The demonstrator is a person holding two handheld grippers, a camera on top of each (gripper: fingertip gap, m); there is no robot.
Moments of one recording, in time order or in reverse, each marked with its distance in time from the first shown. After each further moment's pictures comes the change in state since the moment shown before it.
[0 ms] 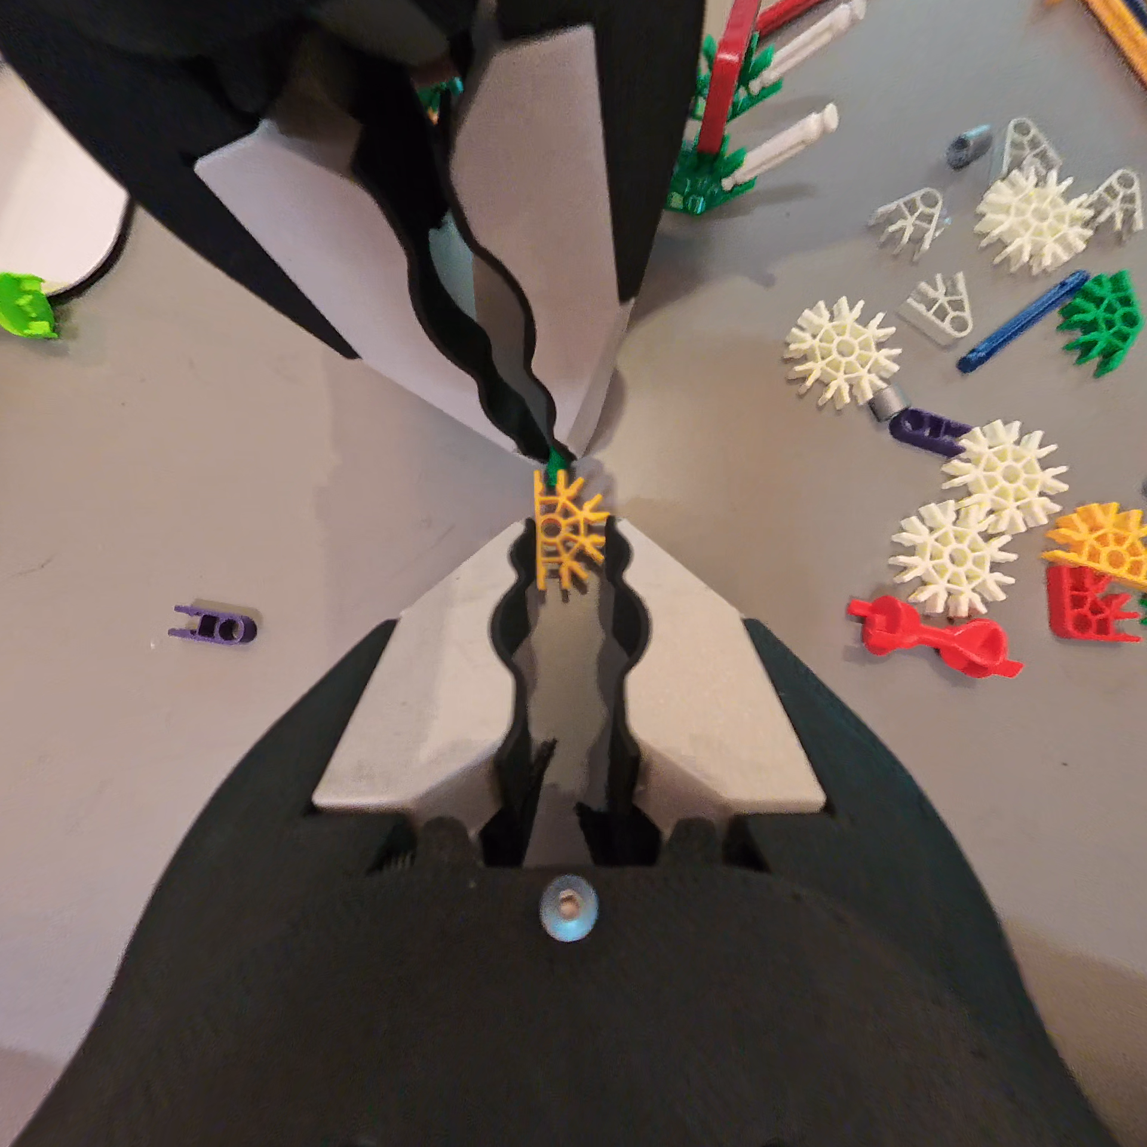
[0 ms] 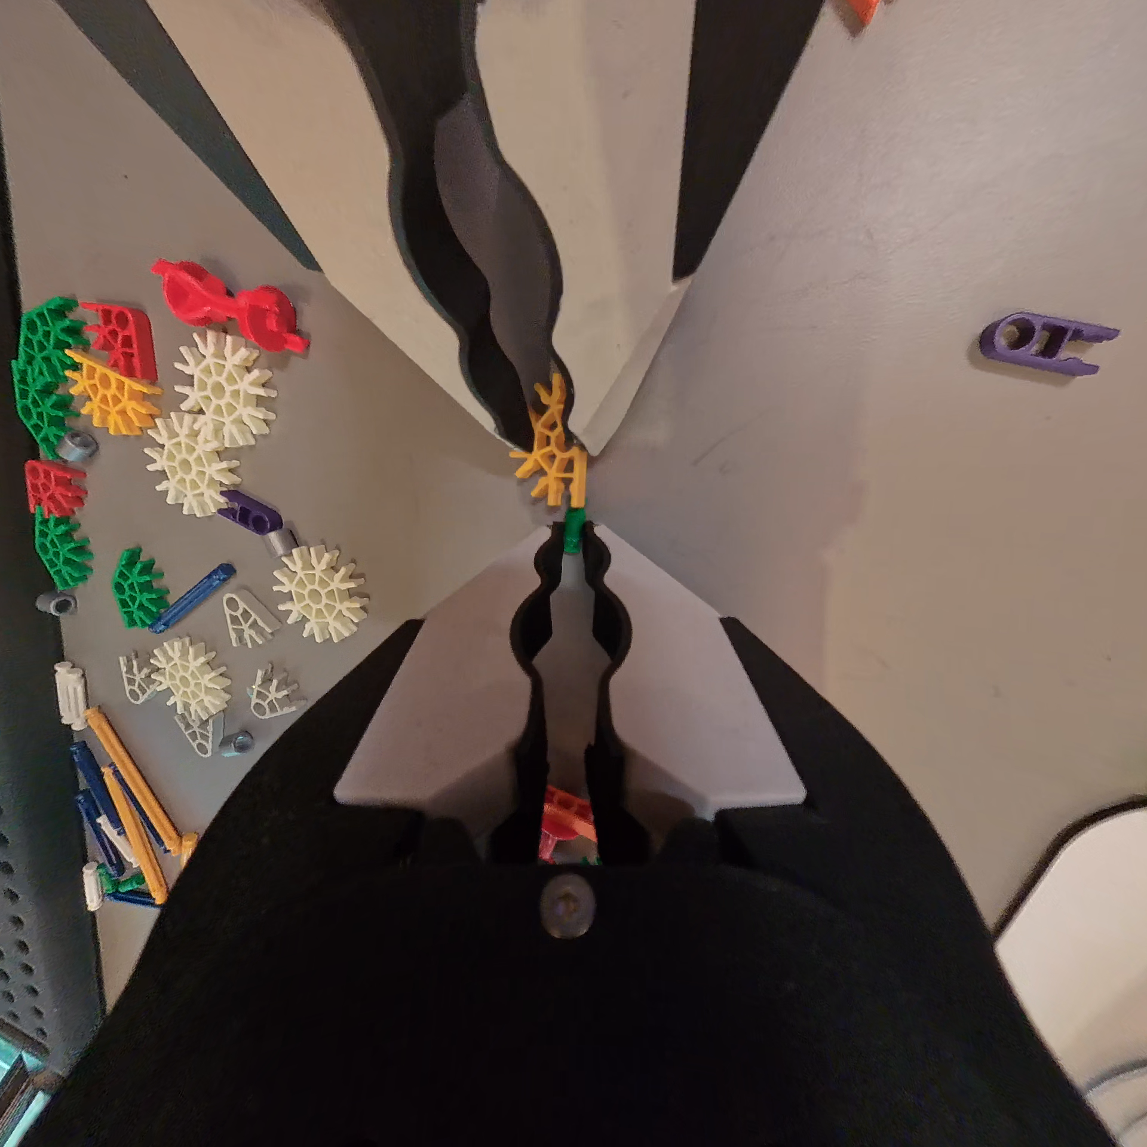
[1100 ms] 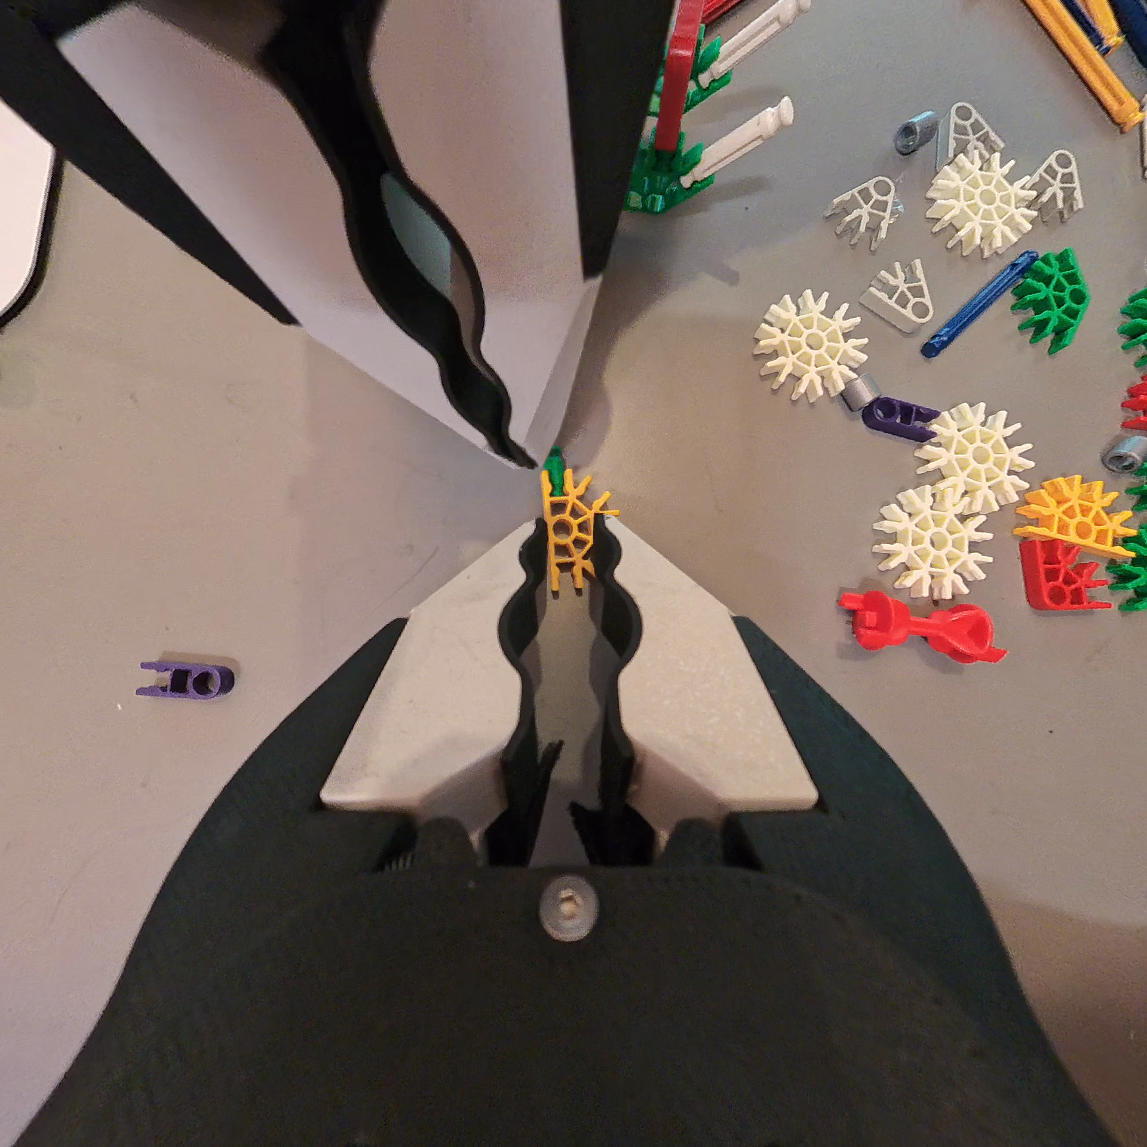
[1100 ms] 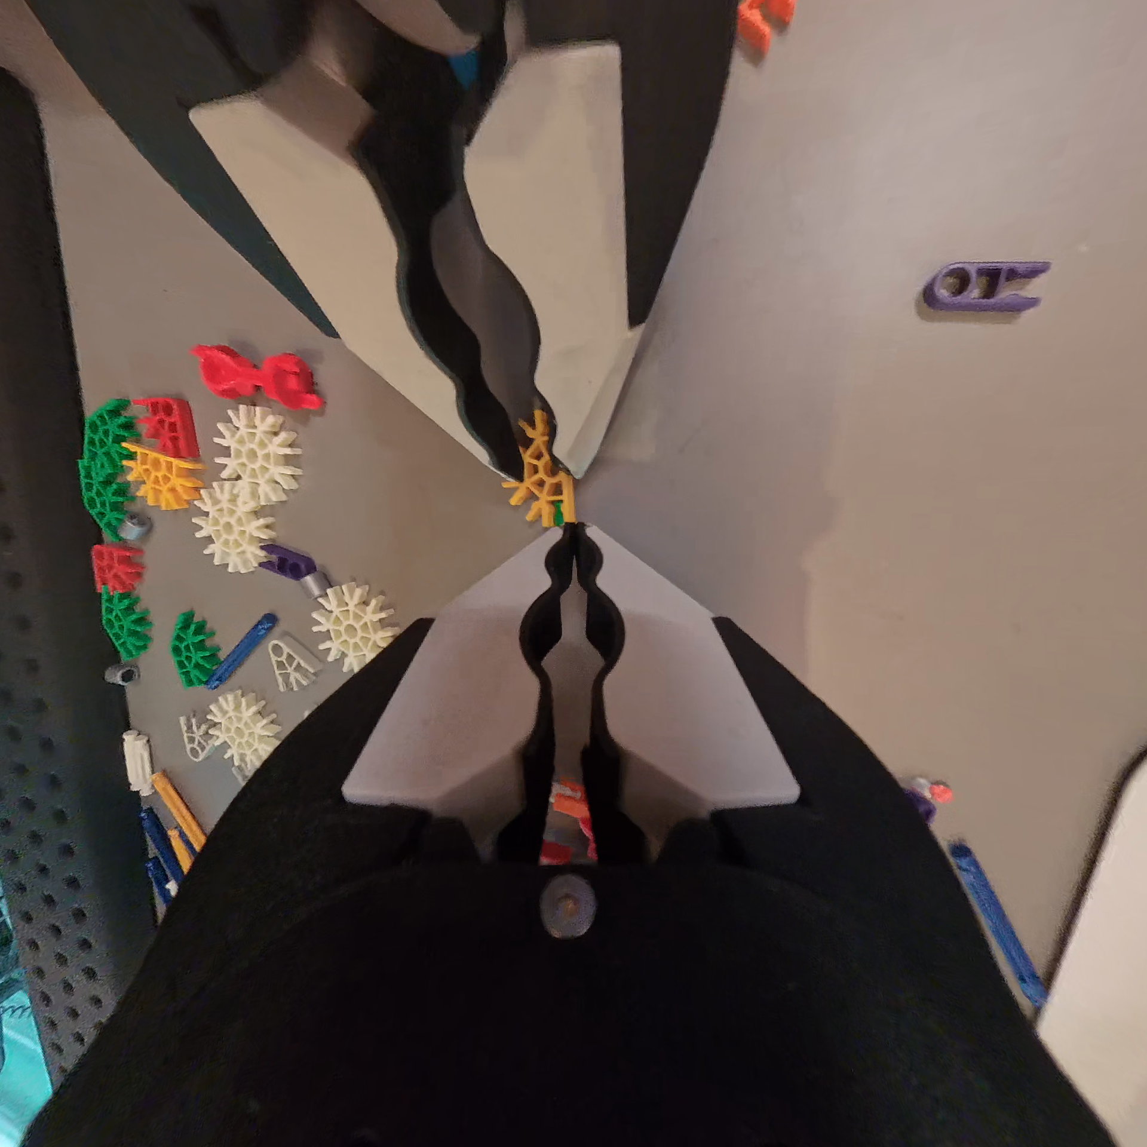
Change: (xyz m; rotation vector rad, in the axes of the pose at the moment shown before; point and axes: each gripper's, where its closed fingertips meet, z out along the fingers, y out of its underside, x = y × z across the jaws) left arm 0.005 -0.002 0.005 -0.011 0.094 0.040; right arm -0.001 -0.005 -0.010 0.092 0.024 0.135
